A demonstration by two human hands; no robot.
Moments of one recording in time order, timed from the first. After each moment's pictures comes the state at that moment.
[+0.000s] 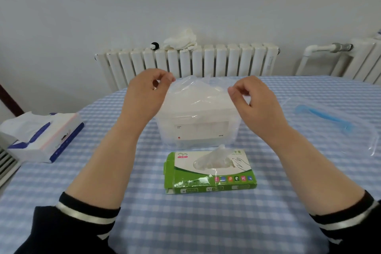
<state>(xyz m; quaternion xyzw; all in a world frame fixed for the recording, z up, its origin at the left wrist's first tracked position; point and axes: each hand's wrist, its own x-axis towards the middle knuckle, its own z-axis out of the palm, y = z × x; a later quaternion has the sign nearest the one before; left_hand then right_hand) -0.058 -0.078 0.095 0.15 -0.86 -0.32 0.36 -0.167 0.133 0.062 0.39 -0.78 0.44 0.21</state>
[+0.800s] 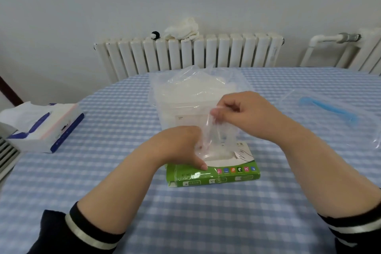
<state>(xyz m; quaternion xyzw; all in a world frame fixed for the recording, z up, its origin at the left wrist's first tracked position) -0.036 -0.022 0.049 0.05 -0.98 -0.12 -0.15 -0.131 0.133 0.078 0.45 -0.82 0.34 -0.04</state>
